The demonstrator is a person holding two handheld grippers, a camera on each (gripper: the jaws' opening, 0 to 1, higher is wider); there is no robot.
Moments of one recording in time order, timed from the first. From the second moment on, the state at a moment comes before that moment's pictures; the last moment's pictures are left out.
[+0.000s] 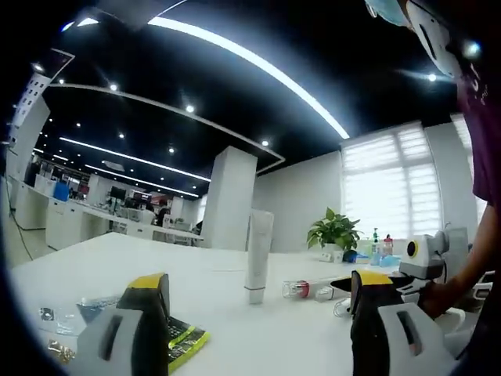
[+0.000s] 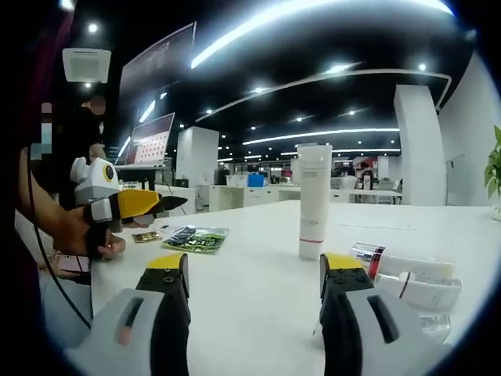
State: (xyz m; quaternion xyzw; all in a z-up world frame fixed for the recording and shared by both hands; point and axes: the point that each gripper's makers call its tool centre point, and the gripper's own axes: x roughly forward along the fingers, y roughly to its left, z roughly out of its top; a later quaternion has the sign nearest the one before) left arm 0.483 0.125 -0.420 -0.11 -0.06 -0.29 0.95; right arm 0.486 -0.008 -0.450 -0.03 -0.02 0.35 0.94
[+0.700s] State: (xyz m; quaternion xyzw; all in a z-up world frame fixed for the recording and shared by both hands) left arm 0.472 0.114 -0.433 -0.08 -0.05 -0.31 0.95; right arm 0.488 -0.012 -0.446 -0.02 -0.01 0.35 0.94
